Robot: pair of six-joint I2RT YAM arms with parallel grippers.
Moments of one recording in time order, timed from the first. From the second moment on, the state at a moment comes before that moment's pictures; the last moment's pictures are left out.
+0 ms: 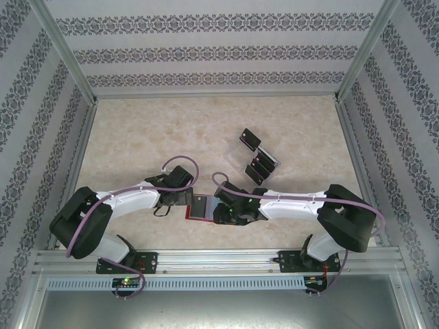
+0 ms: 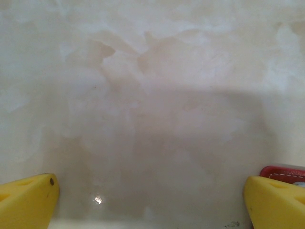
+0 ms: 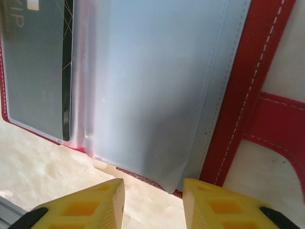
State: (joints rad) left arm -0.63 1.46 0.66 -0.46 -0.25 -0.69; right arm 1.03 1.53 0.75 -0.36 -0.14 1.02
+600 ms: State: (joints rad) left arm -0.63 1.42 0.67 -0.48 -0.25 -0.69; right arm 1.03 1.50 0.78 -0.40 -0.14 1.01
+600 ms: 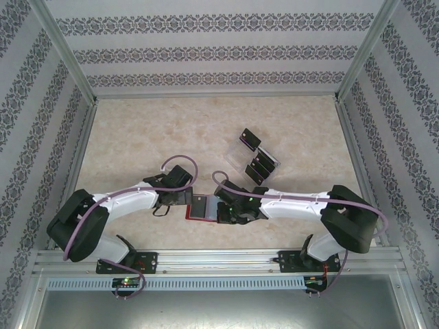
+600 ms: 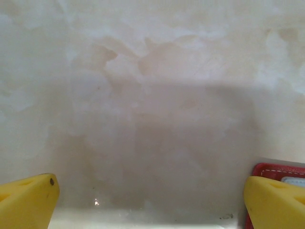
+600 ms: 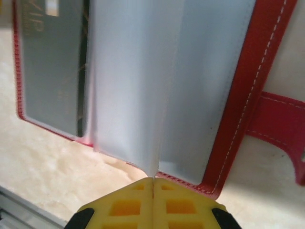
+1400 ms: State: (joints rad) left arm -0.53 1.25 0.71 -0.53 -0.25 -0.70; right arm 1.03 1.89 1.18 -0.39 -0.18 0.88
